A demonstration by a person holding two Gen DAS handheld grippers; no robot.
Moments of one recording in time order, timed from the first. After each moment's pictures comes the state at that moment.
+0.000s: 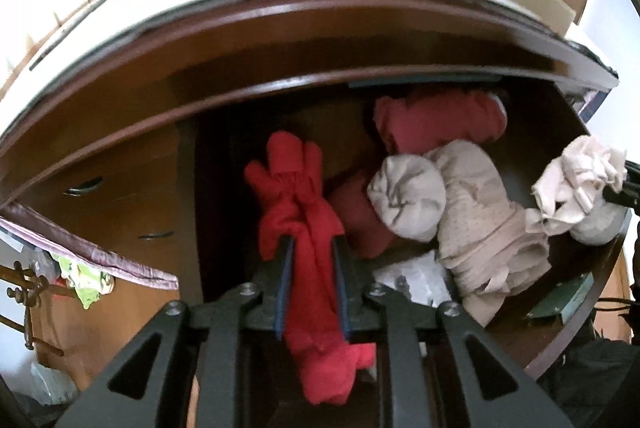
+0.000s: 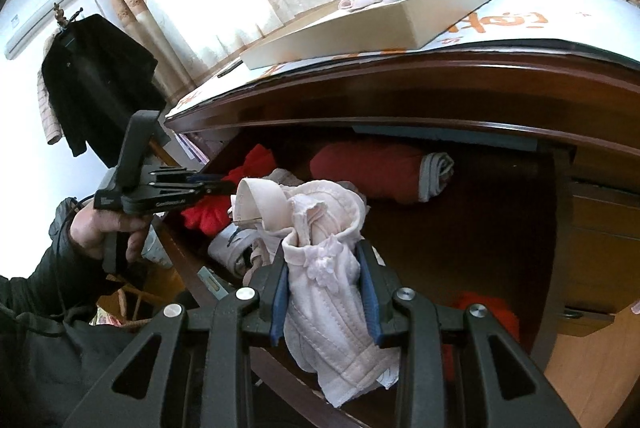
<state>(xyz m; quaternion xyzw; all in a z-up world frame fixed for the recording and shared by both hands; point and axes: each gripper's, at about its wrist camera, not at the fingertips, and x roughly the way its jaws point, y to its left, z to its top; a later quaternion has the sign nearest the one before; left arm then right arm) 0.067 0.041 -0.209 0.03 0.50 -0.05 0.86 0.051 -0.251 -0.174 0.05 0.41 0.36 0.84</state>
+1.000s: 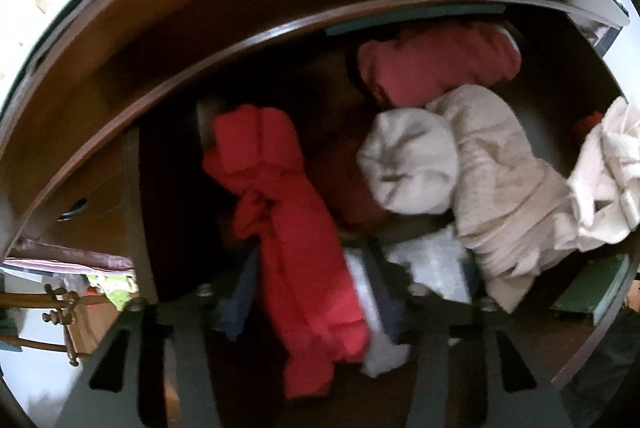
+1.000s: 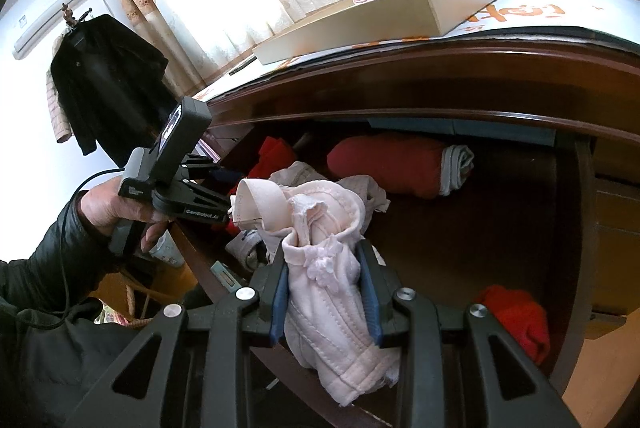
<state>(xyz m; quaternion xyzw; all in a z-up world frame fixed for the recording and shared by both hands) 0.098 0.007 -0.226 0.13 0.56 -0.04 0.81 0.039 -0.246 -0.179 0.06 0.40 0.37 0.84</state>
